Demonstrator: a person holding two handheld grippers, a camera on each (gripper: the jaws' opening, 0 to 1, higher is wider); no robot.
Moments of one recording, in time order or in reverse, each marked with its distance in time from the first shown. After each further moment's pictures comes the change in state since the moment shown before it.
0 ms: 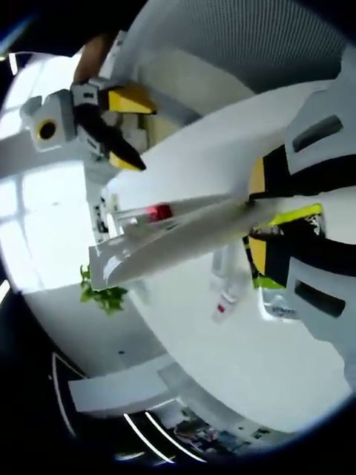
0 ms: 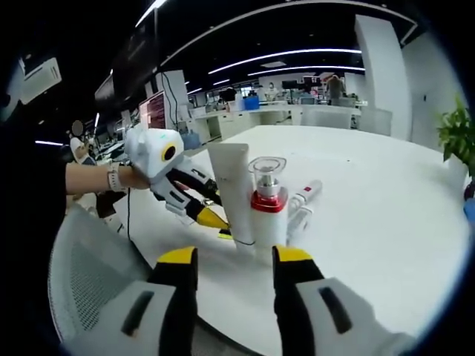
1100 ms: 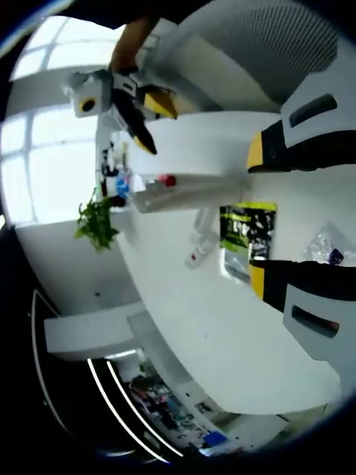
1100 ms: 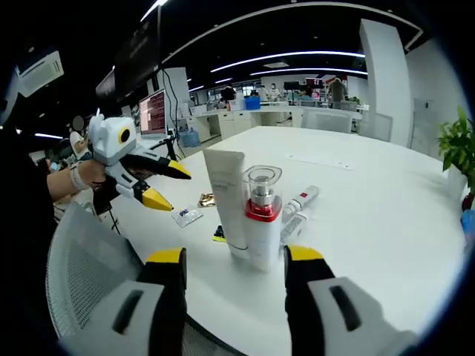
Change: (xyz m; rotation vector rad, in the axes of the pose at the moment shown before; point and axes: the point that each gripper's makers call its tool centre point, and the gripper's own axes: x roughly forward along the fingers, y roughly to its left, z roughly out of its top) left arm -0.095 0.005 -0.001 -0.216 0.031 0.291; right arm -0.001 -0.010 0.011 -0.035 0.010 -0.019
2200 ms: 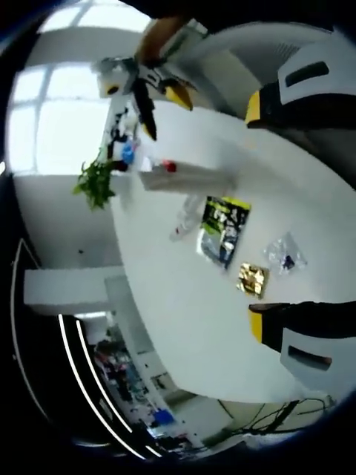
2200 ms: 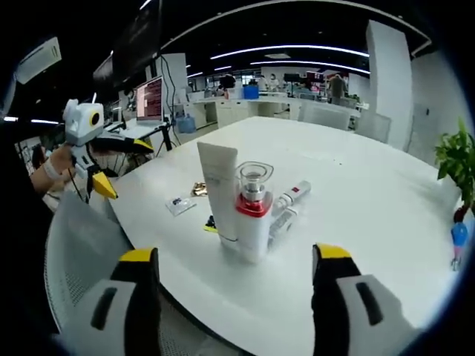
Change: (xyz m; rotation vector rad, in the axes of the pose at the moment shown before) left arm -0.064 0.001 -0.014 -0.221 0.034 0.154; right arm -0.006 -0.007 -0.004 -0.052 0.073 -0.013
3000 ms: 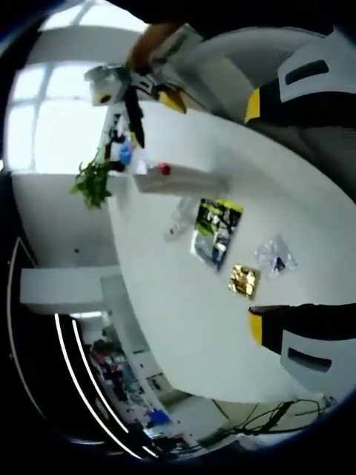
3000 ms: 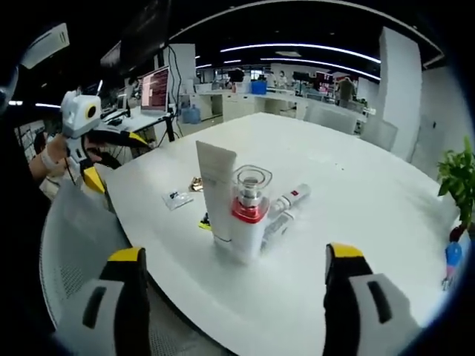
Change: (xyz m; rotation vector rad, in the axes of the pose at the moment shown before) left arm -0.006 -0.001 -0.007 -0.021 0.019 0.001; right arm 0.003 -0.011 0.004 -0.071 0.058 -0.006
